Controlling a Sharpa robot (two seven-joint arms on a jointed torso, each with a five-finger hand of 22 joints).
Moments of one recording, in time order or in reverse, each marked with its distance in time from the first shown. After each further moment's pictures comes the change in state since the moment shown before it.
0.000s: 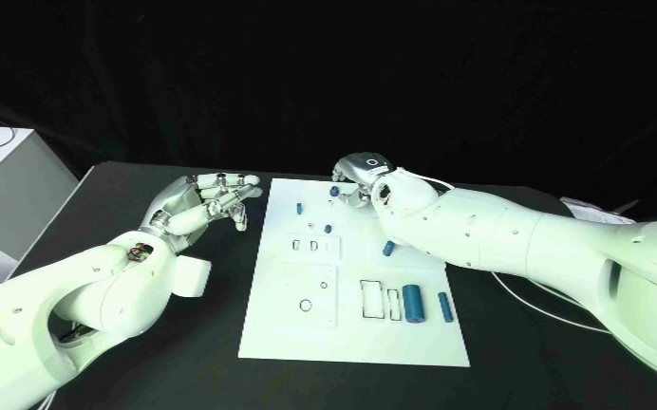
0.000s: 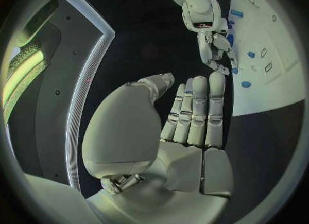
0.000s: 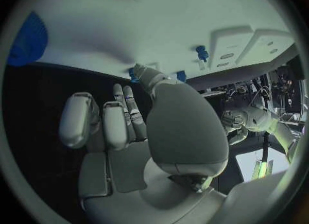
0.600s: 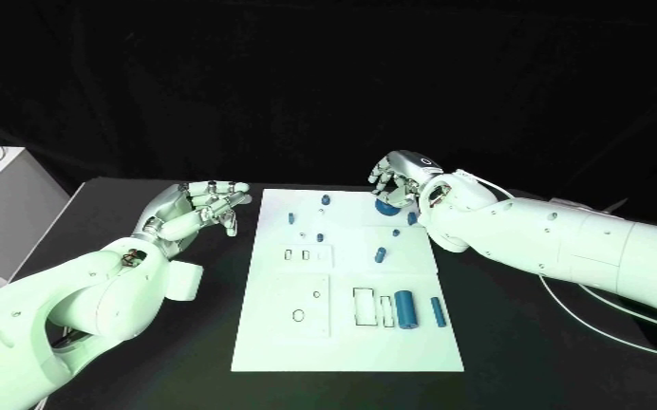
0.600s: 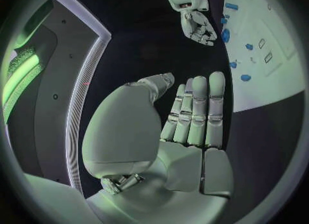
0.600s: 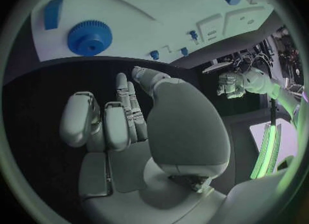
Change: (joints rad) left arm 0.000 -0.002 0.000 -0.053 -0.004 0.002 0.000; left_hand 0.000 0.000 0.002 -0.002 0.000 -0.004 -0.004 0.000 0.002 0.000 0.000 0.000 0.001 0.000 0.000 0.004 -0.001 0.000 -0.002 -0.002 0.005 0.004; right arm 0.028 -0.260 0.007 0.221 0.277 -0.078 0.071; right_hand -0.019 -0.045 0.105 0.042 0.038 0.079 0.011 0.014 0.021 0.309 -0.039 0.086 0.052 -0.003 -0.029 0.005 0.011 0.000 0.006 -0.035 -0.023 -0.005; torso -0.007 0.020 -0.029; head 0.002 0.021
